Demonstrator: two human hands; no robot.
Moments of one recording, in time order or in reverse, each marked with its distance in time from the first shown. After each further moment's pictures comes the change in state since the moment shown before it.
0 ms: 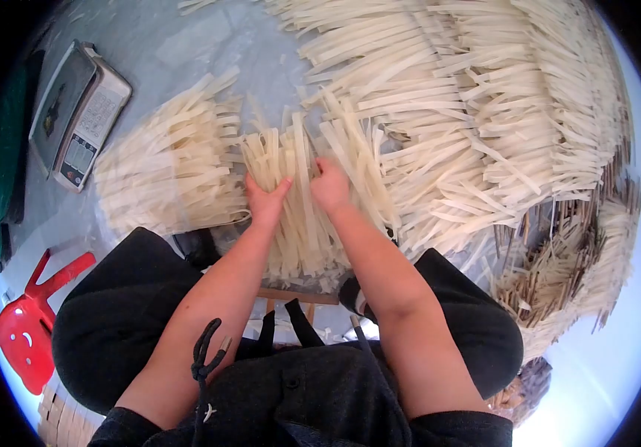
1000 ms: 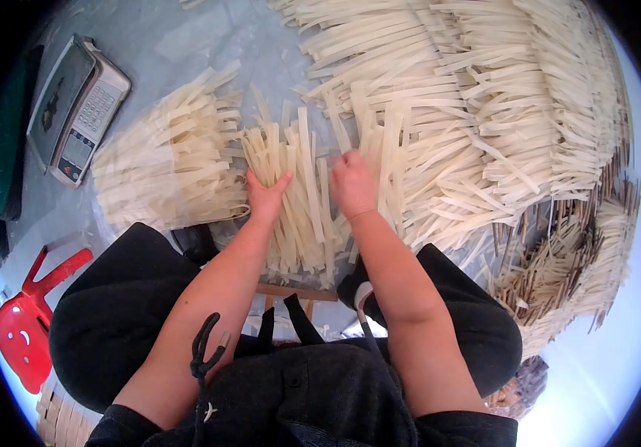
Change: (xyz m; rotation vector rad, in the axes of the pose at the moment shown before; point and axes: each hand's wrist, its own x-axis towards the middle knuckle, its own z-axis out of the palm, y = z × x) left_hand 0.002 0.000 0.001 0.070 -0.014 -0.065; right_hand -0.022 -0.002 -0.053 -0.492 0.245 -0.519
